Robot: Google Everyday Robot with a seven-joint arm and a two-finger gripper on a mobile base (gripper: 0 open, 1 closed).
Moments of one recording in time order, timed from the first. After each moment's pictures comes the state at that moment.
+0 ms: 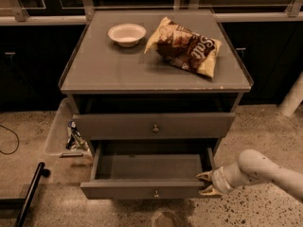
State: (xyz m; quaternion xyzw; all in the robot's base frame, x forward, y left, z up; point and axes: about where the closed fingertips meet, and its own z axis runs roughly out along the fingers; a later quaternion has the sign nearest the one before) arm 0.478 -0.240 0.394 -0.74 0.61 0.13 0.25
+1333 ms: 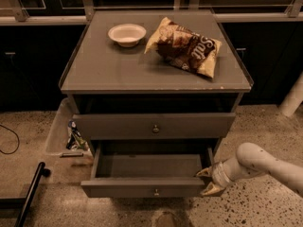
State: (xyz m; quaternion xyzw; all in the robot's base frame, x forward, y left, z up) arm 0.488 -0.239 0.401 -0.74 0.61 0.15 0.24
